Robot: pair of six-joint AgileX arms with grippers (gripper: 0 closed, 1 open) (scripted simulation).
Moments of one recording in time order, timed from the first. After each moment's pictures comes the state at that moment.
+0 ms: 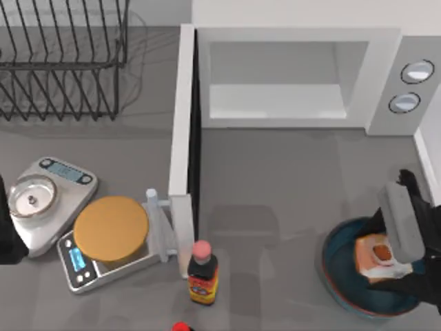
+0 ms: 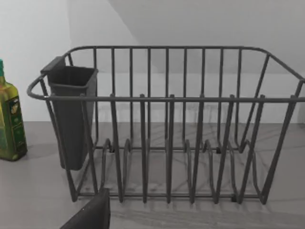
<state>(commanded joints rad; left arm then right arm) 0.00 0.00 0.00 0.00 0.00 0.00 0.16 1.58 0.68 -0.49 -0.70 -1.44</state>
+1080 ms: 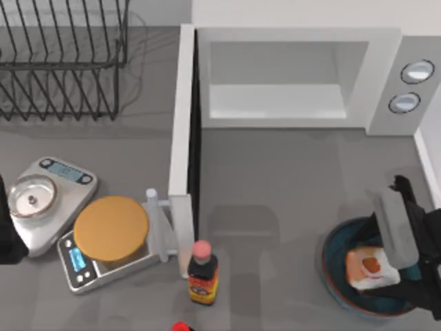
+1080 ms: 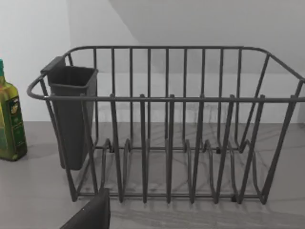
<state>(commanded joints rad) 0.00 0.00 0.00 0.00 0.00 0.00 0.18 1.59 0.66 -0.45 -0.70 -1.42</state>
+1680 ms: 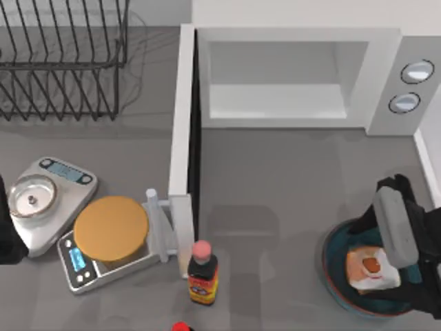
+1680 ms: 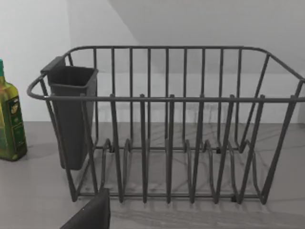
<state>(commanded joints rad) 0.00 0.00 0.00 0.00 0.00 0.00 0.18 1.59 0.67 -0.45 -0.70 -1.42</state>
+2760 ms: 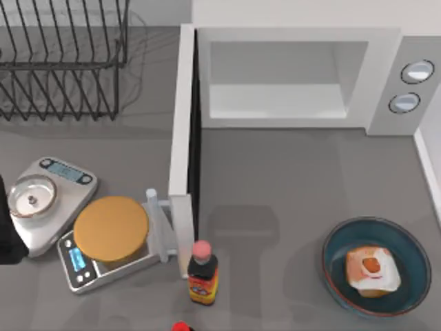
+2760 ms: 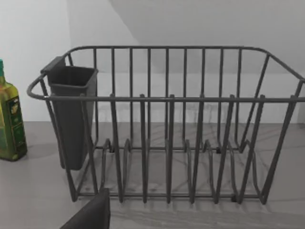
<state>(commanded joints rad) 0.00 0.00 0.00 0.00 0.00 0.00 0.02 0.32 0.14 -0.10 -0.21 -0.32</state>
